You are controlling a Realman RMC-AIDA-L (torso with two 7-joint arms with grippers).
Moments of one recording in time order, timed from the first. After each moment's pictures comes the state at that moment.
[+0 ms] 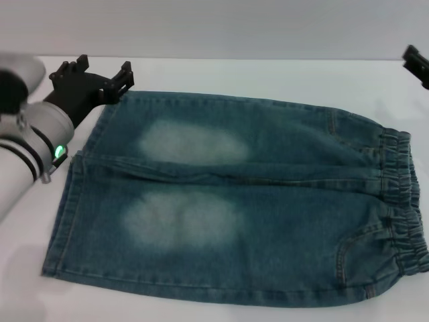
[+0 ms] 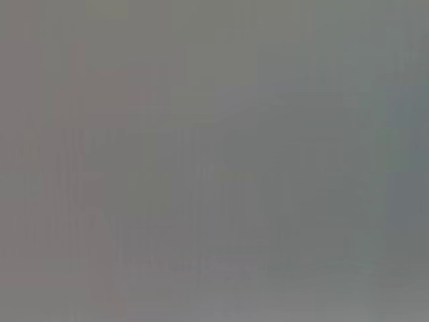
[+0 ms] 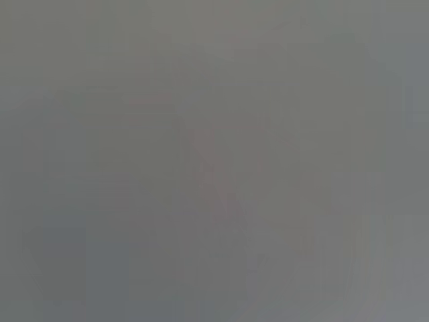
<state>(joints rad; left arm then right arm) -0.26 -2.01 -1.11 -0.94 2.48 0.44 0.18 0.13 1.87 1.21 1.14 -2.51 -0.26 0.16</state>
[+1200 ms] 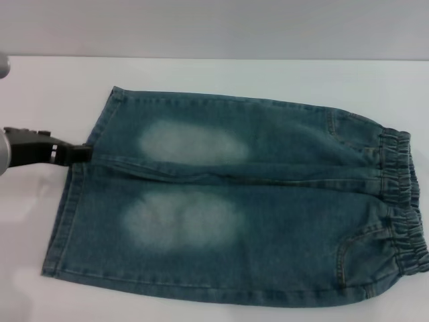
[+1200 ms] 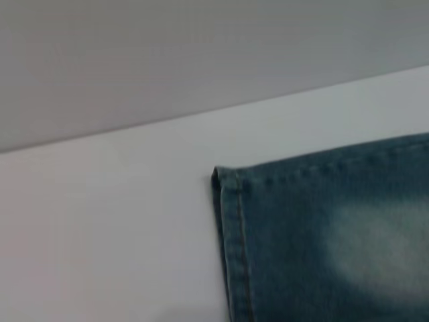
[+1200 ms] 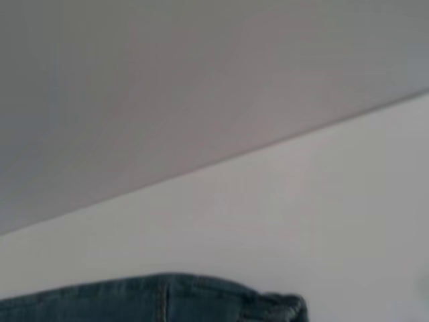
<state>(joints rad) -0.12 -2.06 -1.62 -1.67 2.66 -1.03 0.31 0.04 2.07 1.88 1.87 -2.57 1.22 0.06</state>
